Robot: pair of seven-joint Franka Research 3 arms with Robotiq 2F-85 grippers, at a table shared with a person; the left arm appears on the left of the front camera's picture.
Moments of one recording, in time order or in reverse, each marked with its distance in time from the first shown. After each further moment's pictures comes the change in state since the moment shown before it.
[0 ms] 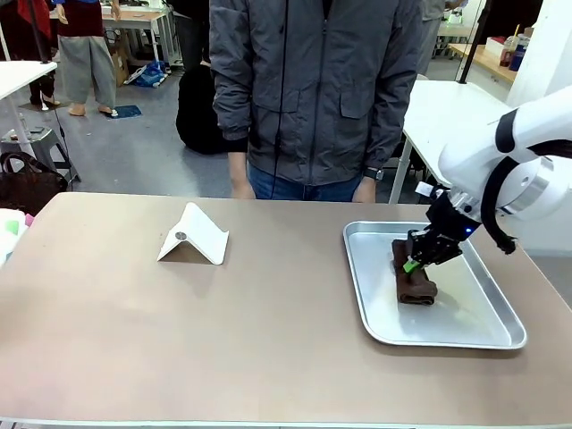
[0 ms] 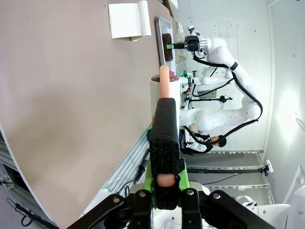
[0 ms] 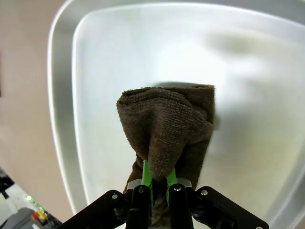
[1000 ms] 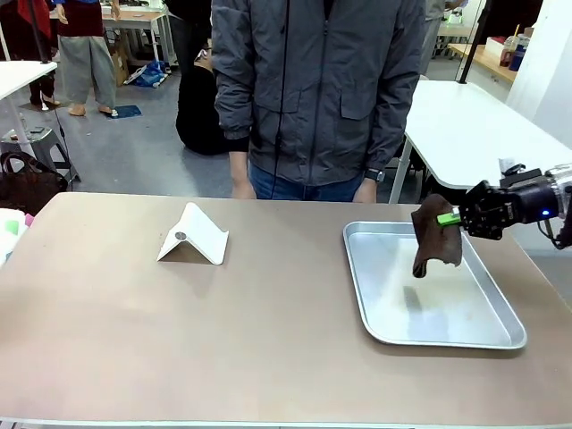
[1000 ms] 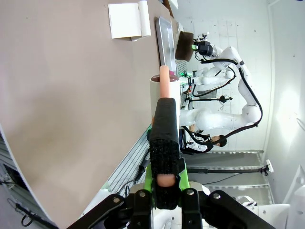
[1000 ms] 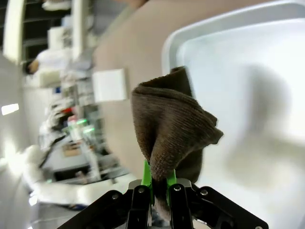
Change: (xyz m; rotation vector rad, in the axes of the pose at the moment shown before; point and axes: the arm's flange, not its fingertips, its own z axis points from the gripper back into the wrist) left arm 0.000 -0.001 0.000 0.001 0.000 -0.001; right arm -0.041 -0.065 0.094 0.705 -0.126 -0.161
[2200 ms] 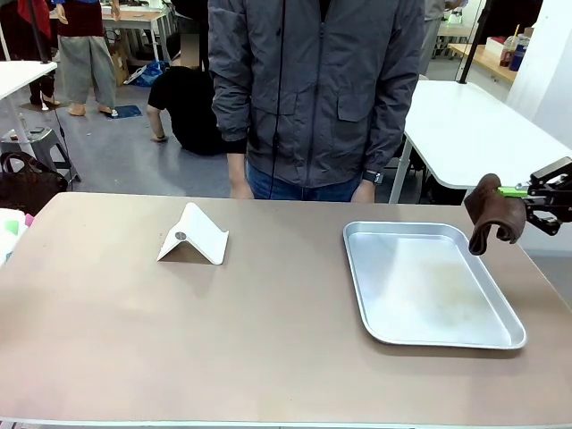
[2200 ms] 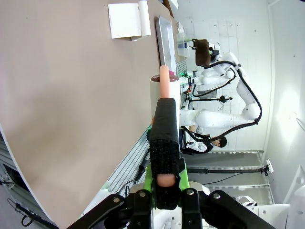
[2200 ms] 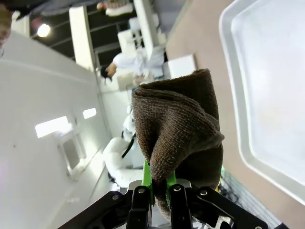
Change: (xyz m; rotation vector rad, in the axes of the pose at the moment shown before) left arm 0.000 0.000 0.000 0.000 0.000 0.000; right arm -0.025 -0.019 0.088 0.332 -0.003 -0.243
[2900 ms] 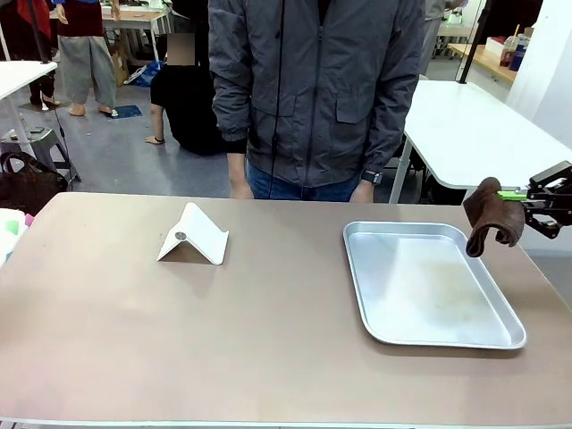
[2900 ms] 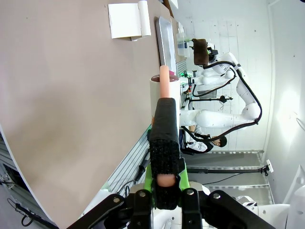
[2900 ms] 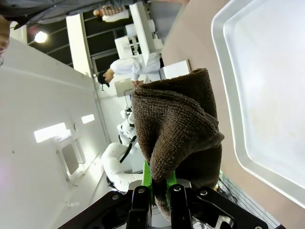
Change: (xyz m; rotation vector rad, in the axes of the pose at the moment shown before) left arm 0.000 0.000 0.000 0.000 0.000 0.000; right arm 0.000 -0.005 0.000 -0.003 -0.008 -0.009
